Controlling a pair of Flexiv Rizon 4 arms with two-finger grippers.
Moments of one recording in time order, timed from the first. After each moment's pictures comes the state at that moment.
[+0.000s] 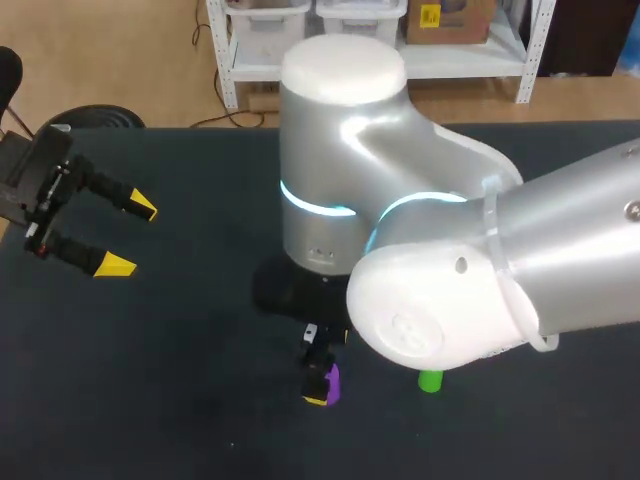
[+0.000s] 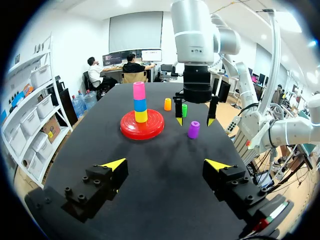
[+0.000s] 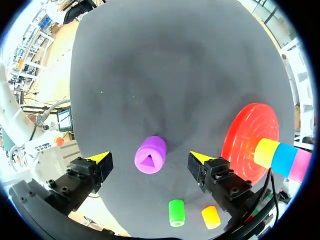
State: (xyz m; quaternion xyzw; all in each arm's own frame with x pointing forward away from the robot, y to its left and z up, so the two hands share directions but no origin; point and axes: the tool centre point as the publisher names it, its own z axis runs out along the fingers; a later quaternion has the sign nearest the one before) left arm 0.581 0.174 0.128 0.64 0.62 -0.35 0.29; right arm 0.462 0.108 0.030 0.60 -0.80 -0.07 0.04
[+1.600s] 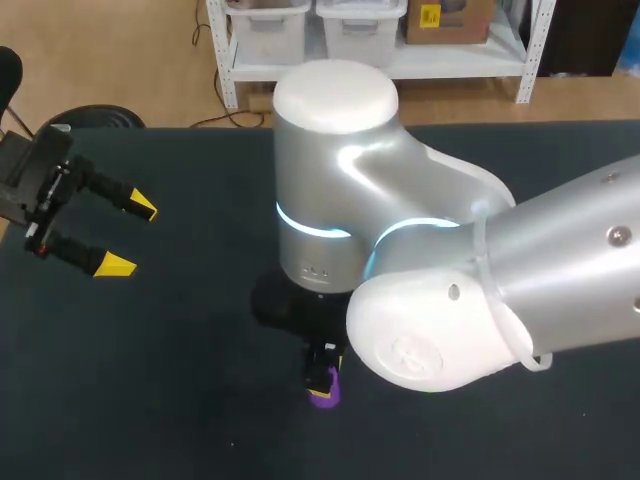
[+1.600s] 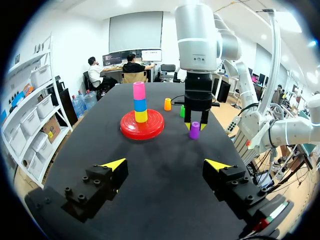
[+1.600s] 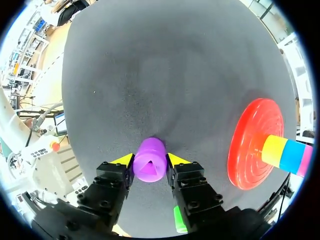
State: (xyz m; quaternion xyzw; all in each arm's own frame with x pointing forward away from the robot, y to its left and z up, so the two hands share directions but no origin) left arm 0.581 0.174 0.128 0.64 0.62 -0.35 0.29; right arm 0.457 0.110 0.013 0.58 -0.81 -0.06 0.04
